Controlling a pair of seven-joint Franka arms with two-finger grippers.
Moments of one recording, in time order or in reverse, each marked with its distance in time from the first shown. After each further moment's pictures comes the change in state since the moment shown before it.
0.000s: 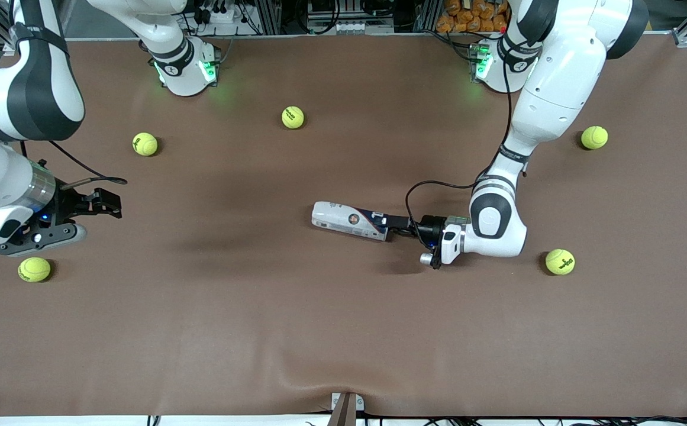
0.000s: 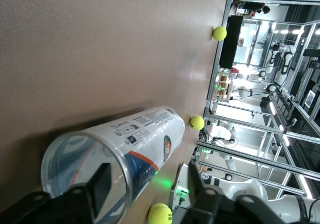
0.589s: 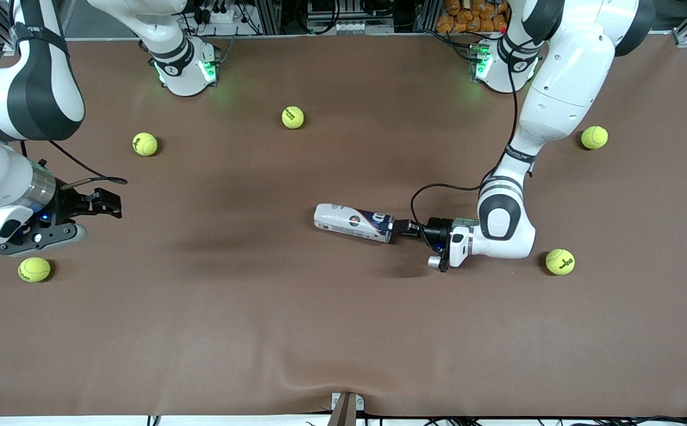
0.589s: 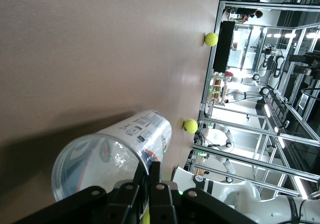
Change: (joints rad) left arm 0.025 -0.025 0.001 0.002 0.000 -0.021 -0.010; right arm 0.000 0.000 0.000 0.000 0.000 -0.001 0.000
